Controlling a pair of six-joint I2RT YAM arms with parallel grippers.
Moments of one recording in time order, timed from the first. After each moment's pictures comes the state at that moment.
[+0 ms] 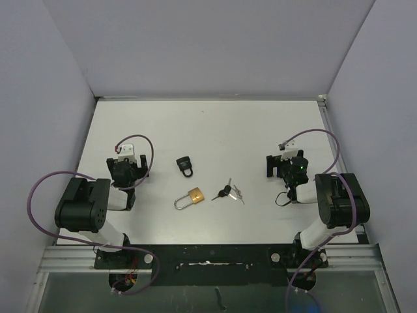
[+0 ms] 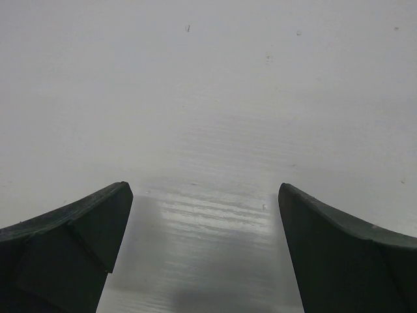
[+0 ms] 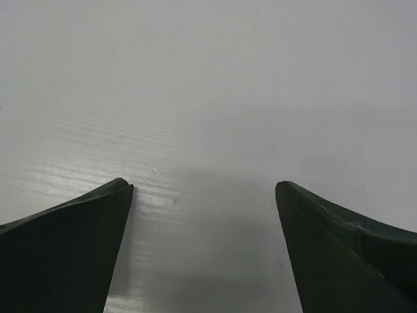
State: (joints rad) left arm -0.06 1.60 0.30 0.94 -0.24 -0.04; right arm 0.02 1.62 0.37 0.82 -0.06 -0.15
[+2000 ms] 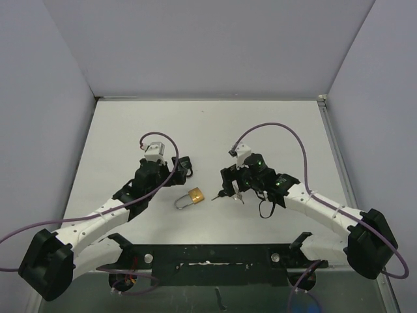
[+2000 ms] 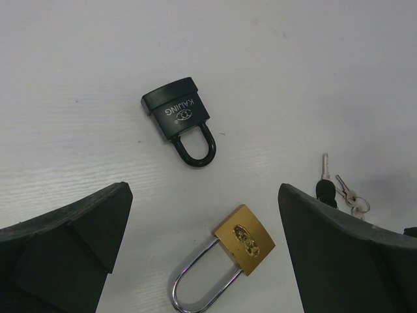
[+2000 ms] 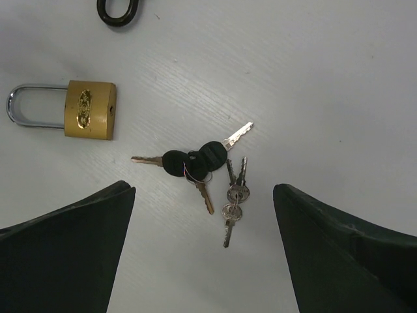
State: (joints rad) left arm -0.61 1.03 0.49 0.12 -0.22 -0.52; right arm 0.70 1.17 0.72 -0.23 0.02 0.15
